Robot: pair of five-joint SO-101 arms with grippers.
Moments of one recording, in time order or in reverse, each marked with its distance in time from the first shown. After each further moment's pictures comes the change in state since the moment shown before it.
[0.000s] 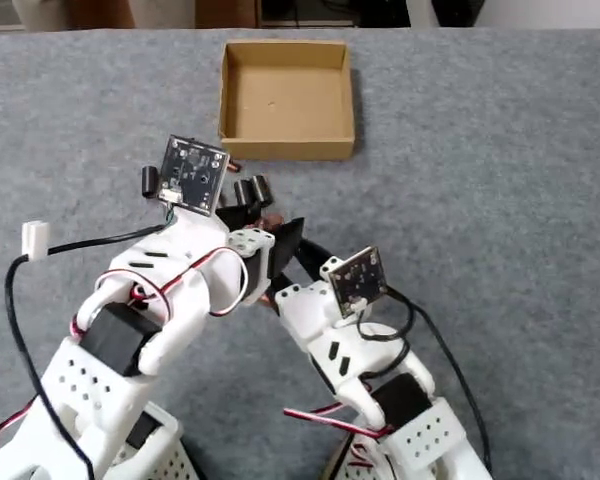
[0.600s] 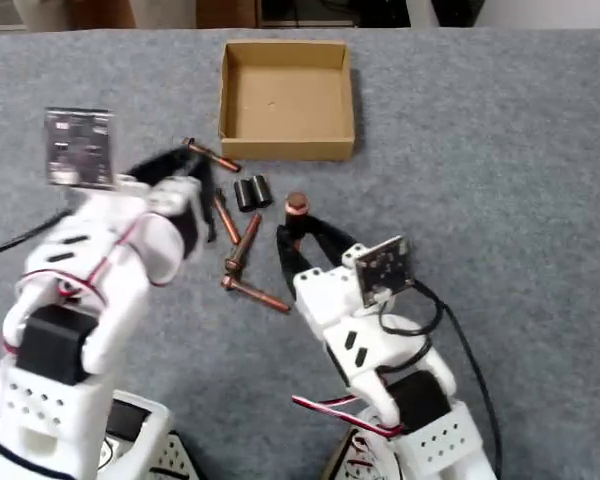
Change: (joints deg) left arm -16.9 -0.1 -13.8 2.5 0.0; right arm 6.3 5.3 -14.0 8.3 0.0
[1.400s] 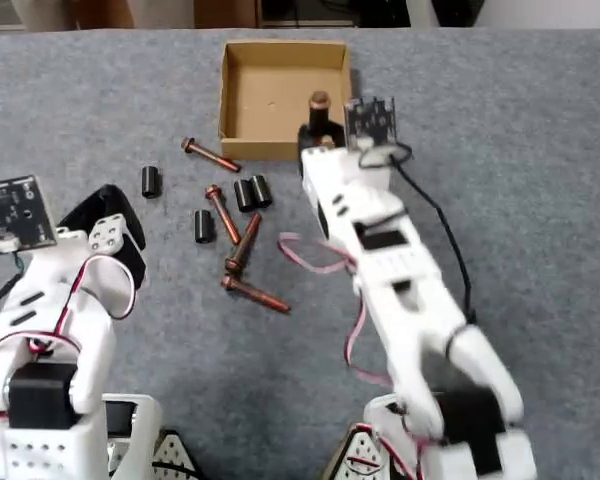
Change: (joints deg) left arm -14.2 -19.6 19.6 0.0 0.3; right arm 13.0 80.3 -36.1 -37.5 1.2
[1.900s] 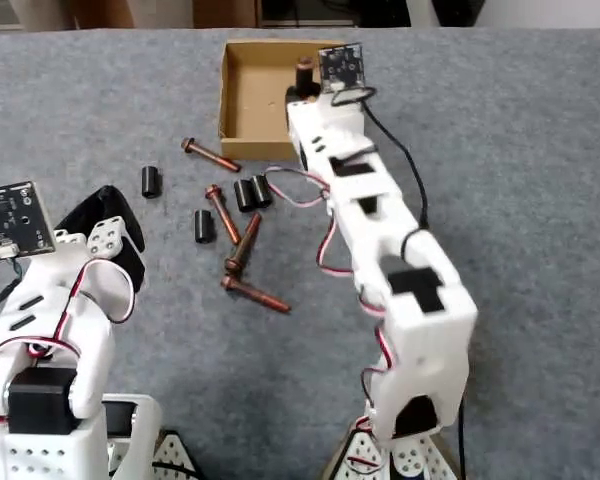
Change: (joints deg) left arm 0.0 -0.5 0.3 0.0 0.0; right arm 1.1 41.1 -40.0 -0.1 2.5
